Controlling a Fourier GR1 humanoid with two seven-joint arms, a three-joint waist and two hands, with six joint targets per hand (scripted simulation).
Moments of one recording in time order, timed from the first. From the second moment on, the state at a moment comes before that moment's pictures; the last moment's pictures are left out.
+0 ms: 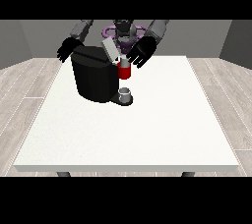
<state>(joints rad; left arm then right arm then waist) -1.16 0.44 0.11 -0.60 -0.64 -0.14 -0.14 -0.32 -0.04 -0.05 -1.39 -0.03 -0.16 -0.05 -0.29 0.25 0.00</state>
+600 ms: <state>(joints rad) -1.16 0.43 0.11 -0.60 -0.67 -0.13 -0.12 -0.31 -0.03 -0.04 -1.40 -0.02 -0.17 -0.05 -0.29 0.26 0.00</state>
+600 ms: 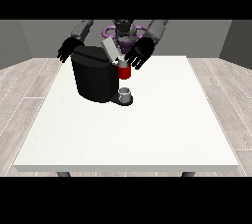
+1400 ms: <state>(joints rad) -1.16 0.45 0.07 -0.61 -0.72 -0.16 -0.18 -0.32 -0.04 -0.07 -1.37 -0.04 -0.16 -0.07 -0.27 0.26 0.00</state>
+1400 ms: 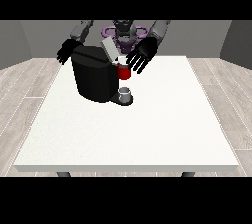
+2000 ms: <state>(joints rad) -1.15 0.45 0.05 -0.62 -0.75 -0.21 -0.18 -0.29 -0.04 -0.08 -1.33 -0.04 -0.18 -0.10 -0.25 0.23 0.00</state>
